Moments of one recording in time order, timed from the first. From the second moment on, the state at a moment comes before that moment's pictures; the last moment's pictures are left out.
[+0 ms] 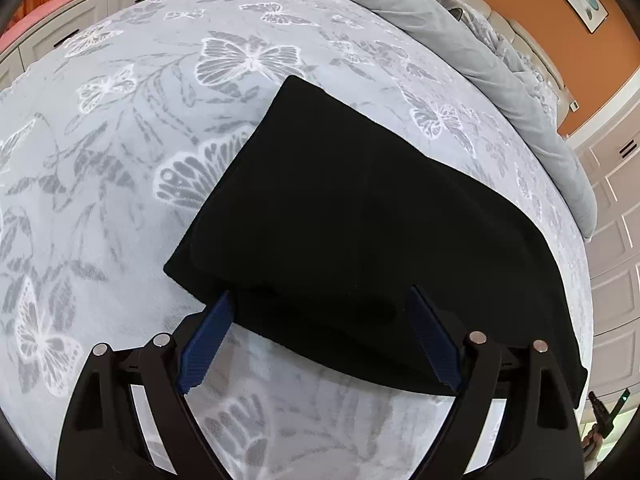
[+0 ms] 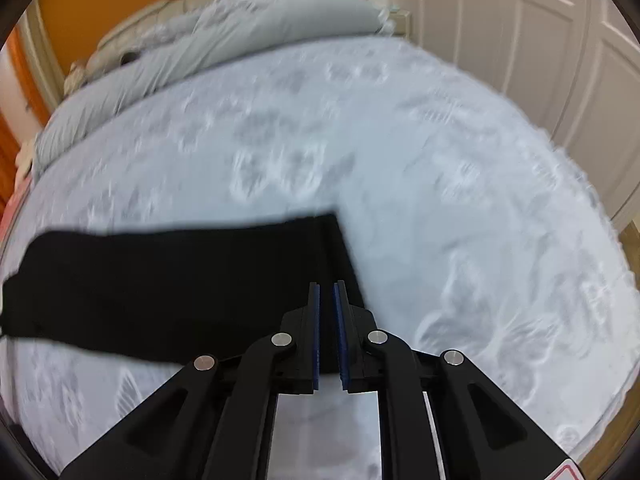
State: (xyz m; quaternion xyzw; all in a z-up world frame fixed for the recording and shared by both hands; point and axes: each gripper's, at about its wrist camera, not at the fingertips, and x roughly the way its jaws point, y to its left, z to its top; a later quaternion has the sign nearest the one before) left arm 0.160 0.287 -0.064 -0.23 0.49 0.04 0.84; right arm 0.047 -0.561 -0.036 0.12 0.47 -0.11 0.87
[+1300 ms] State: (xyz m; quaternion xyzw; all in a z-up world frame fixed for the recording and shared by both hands) left arm 0.174 0.271 -0.063 -0.21 0.51 0.04 0.84; right arm 0.082 -0.559 -0.002 0.04 0.42 -0.10 0.90
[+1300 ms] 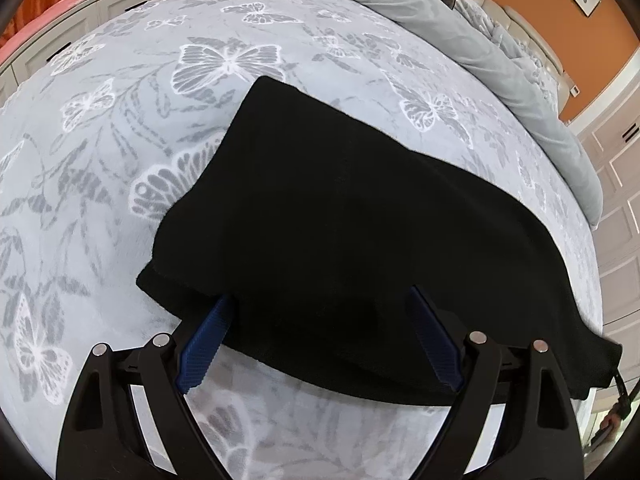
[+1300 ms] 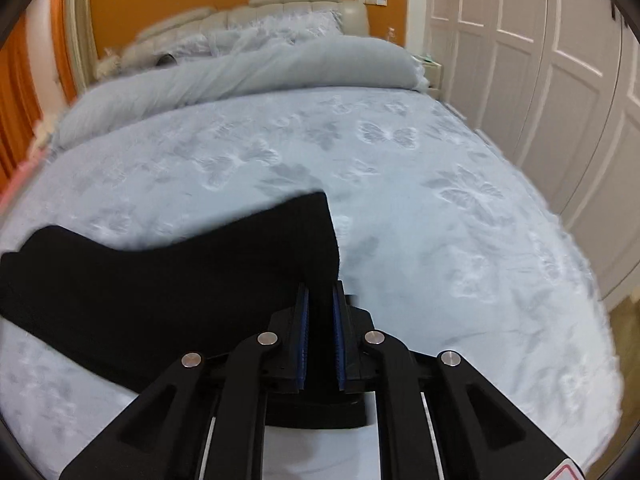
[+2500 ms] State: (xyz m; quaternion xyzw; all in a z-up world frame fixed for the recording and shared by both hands) left arm 0.152 0.322 -0.068 -0.28 0.52 -0.01 0.81; right arm 0.028 -0.327 -0.062 0.17 0.45 0.02 0.88
